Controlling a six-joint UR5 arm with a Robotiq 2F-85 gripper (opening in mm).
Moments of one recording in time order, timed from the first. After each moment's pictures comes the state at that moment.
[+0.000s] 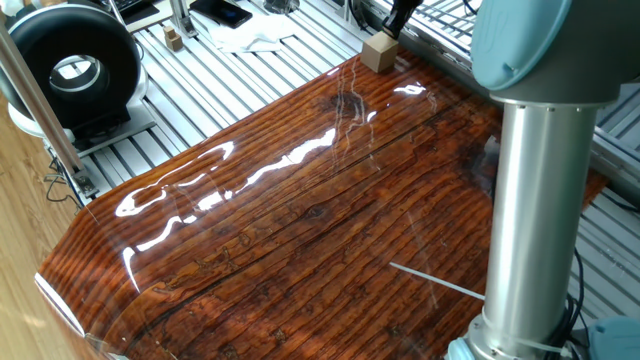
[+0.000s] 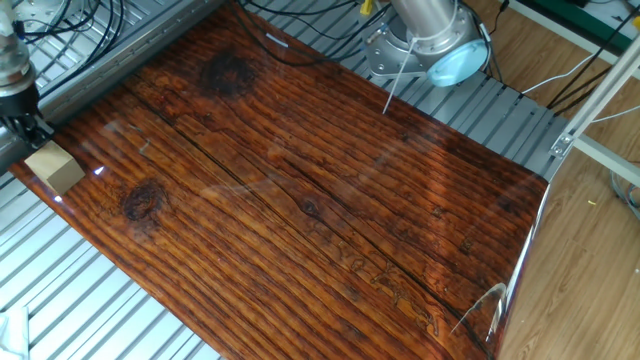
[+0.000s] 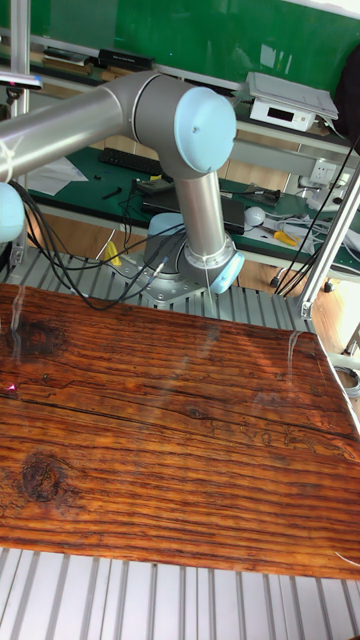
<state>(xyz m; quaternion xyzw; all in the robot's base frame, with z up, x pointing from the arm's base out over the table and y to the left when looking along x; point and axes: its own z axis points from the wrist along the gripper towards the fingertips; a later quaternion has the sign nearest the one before) 0.716 -0.334 0.043 -0.10 0.99 -0.03 0.10</state>
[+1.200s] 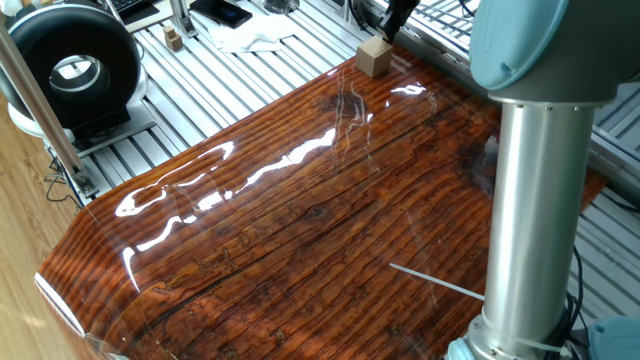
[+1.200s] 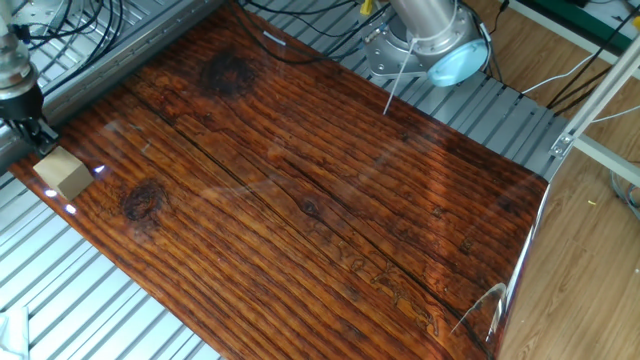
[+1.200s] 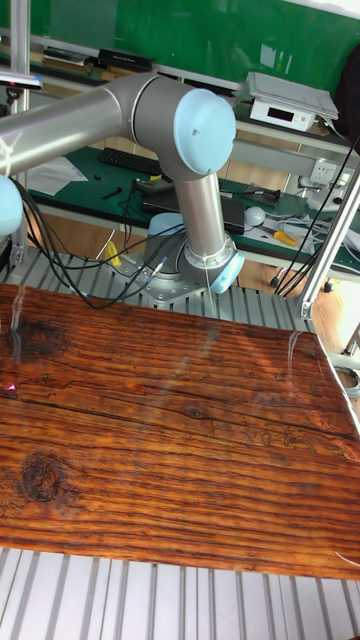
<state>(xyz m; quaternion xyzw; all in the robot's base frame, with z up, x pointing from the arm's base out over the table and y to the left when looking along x) 0.717 -0.310 0.046 -0.07 0.99 0.01 0.09</state>
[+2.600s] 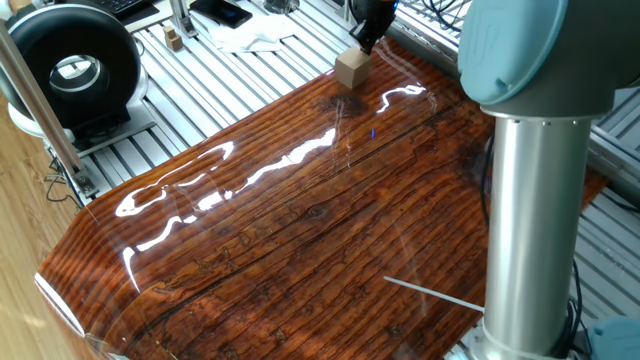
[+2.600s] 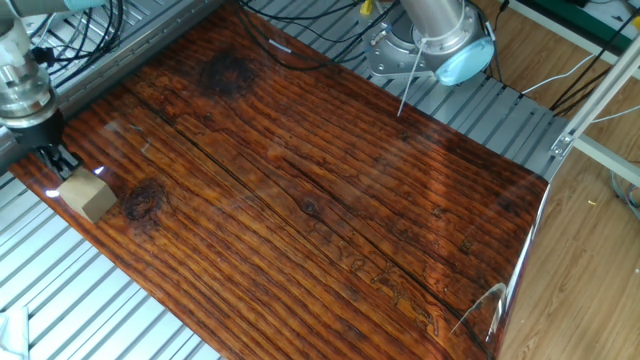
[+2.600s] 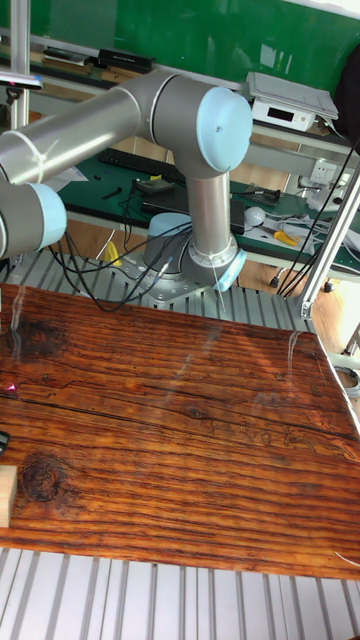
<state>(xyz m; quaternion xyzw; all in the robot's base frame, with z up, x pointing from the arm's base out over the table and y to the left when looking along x) 0.719 -0.238 0.043 -0.03 1.00 0.02 0.07</state>
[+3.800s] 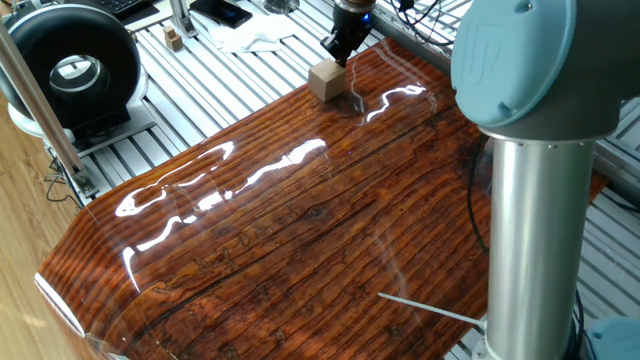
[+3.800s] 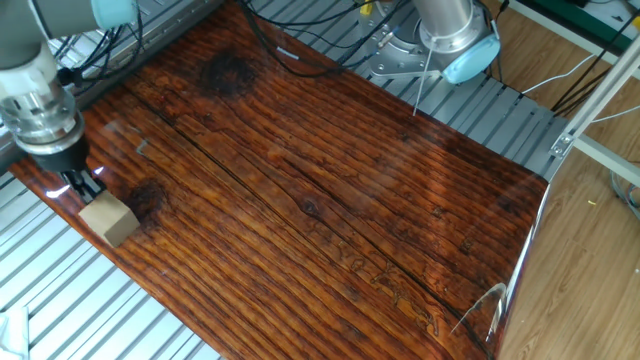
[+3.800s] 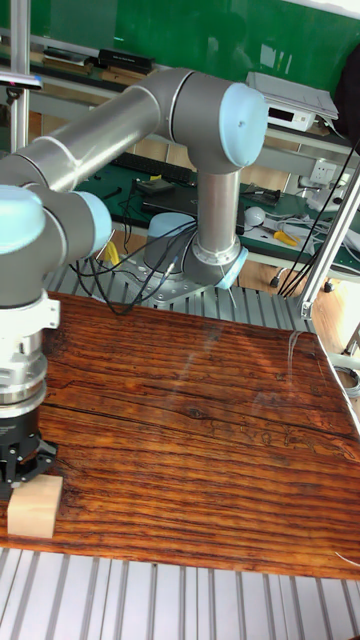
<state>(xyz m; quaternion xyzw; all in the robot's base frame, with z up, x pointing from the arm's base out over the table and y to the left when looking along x) 0.723 -0.176 0.044 0.01 1.00 0.01 0.07</state>
